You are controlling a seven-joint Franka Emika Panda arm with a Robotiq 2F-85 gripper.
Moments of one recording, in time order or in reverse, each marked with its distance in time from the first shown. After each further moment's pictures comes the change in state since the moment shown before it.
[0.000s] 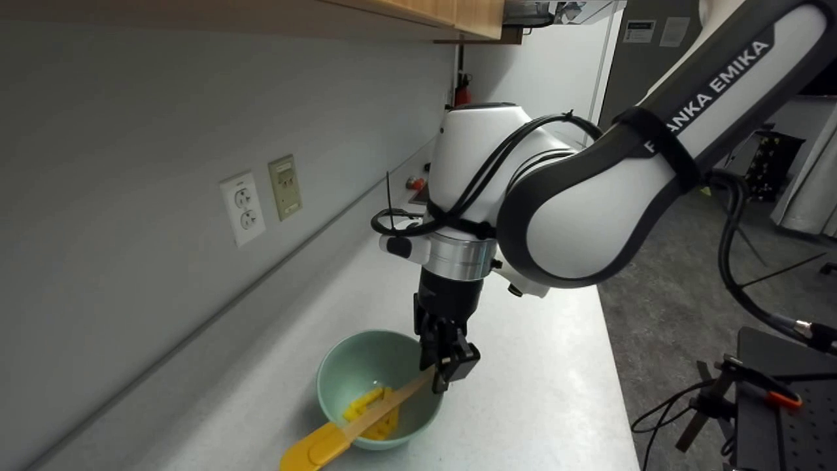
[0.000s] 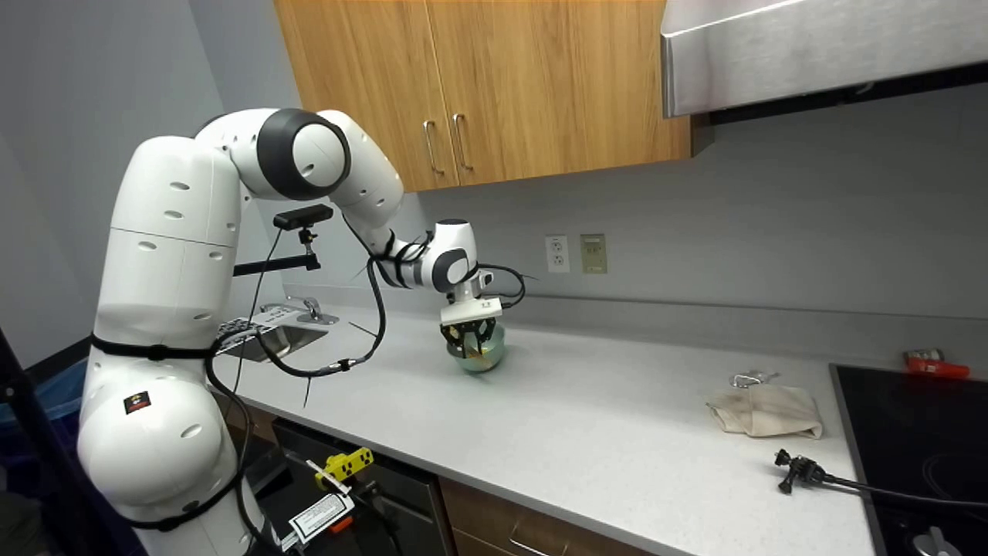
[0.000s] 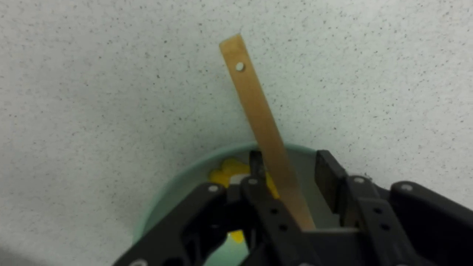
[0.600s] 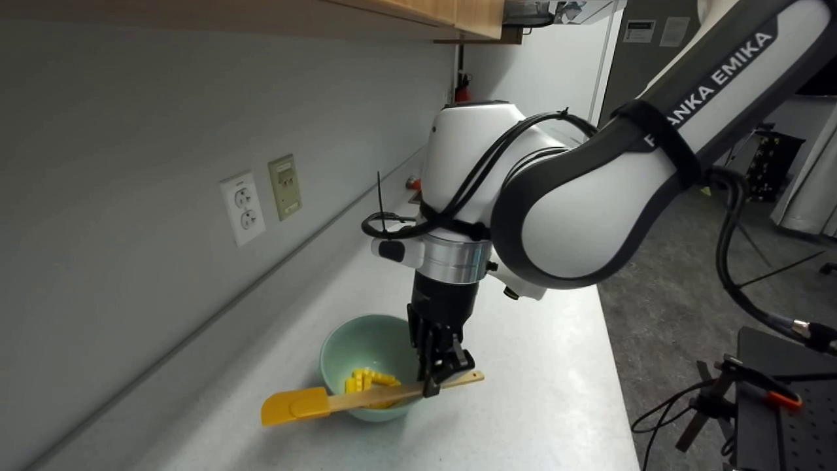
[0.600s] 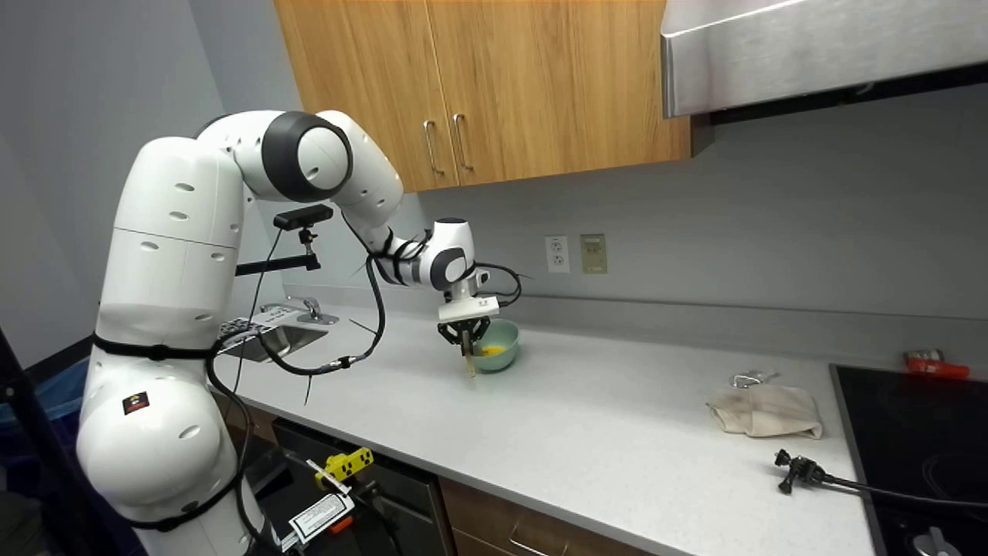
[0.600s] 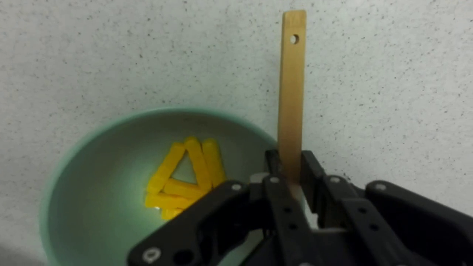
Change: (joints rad) arm -0.012 0.011 0.035 0.020 0.012 -0.021 -0.025
